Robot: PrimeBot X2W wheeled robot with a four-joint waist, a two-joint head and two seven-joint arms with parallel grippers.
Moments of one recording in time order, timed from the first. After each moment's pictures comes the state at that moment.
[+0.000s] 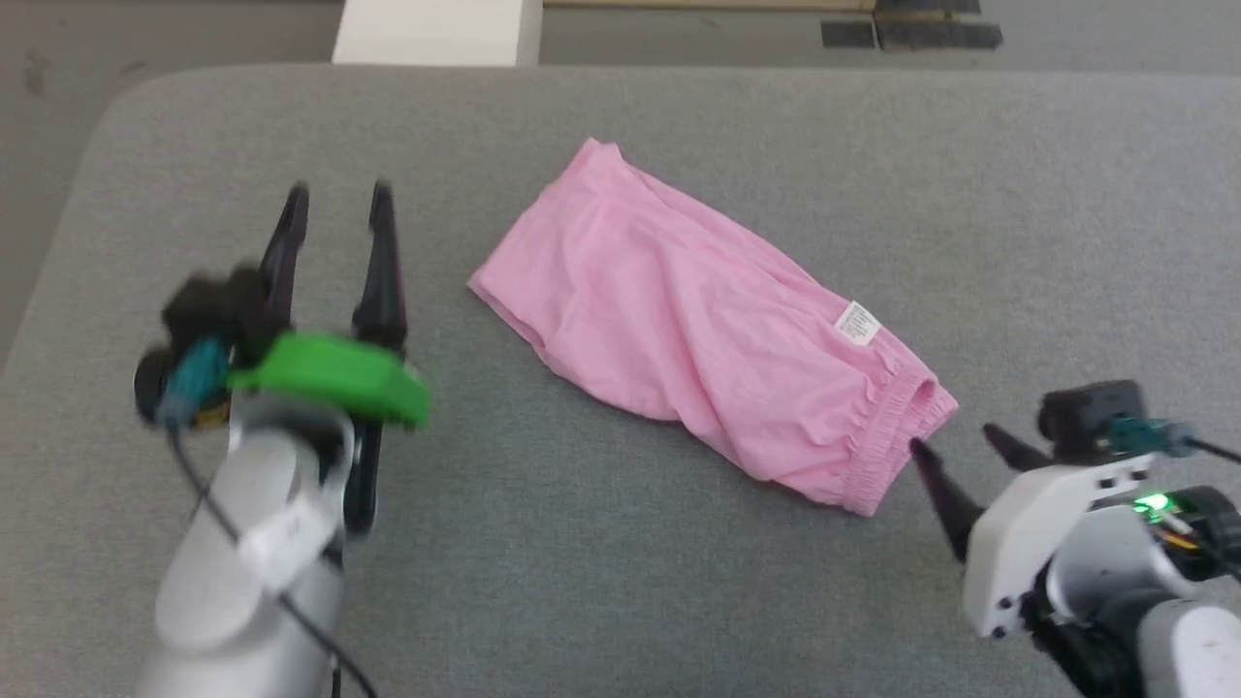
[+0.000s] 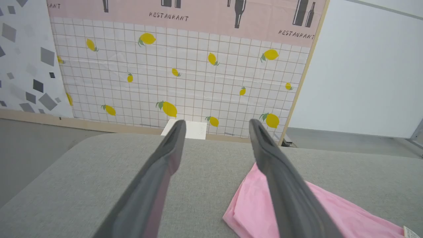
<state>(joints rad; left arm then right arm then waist) -0.48 0.24 -0.25 0.27 -0.45 0.08 -0.26 -0.05 -0.11 0.01 -0.22 0.19 0.13 0.65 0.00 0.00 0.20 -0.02</state>
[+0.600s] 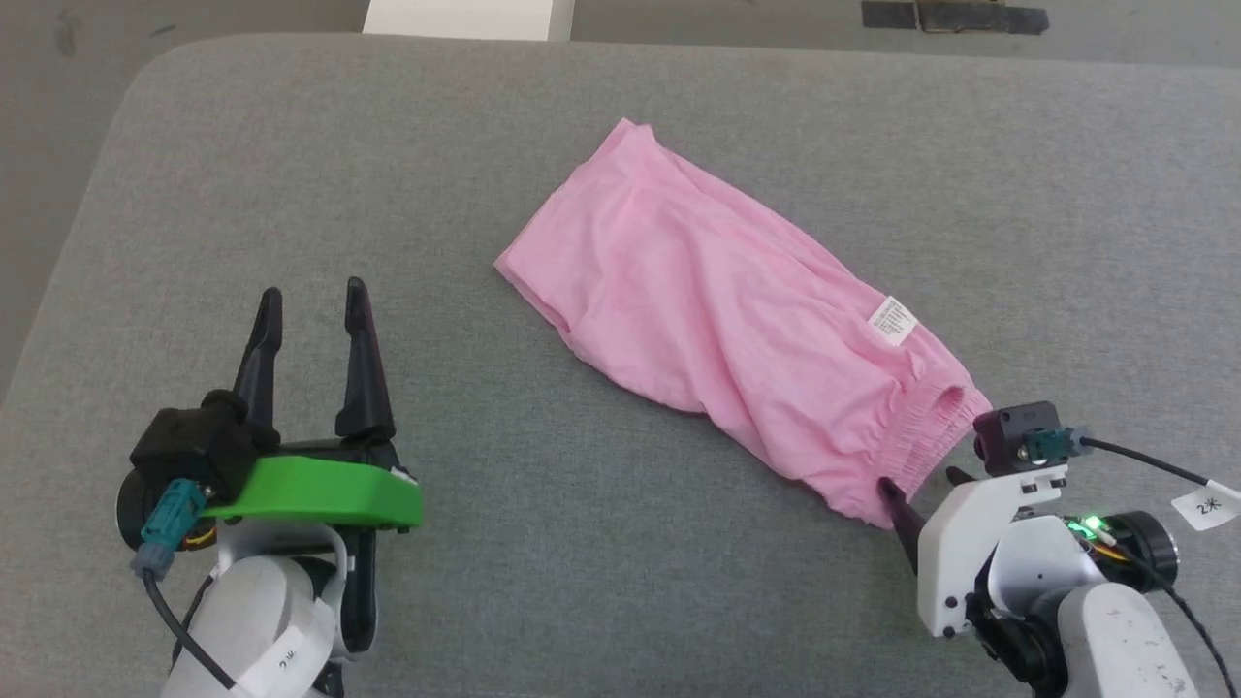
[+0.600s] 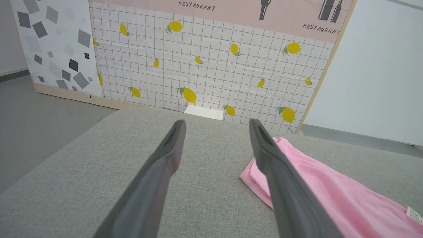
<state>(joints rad) -0.20 0.25 -0.22 -0.04 -0.45 0.19 -0.24 -0.13 -0.05 0.01 0.10 0.10 0.13 0.58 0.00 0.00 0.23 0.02</state>
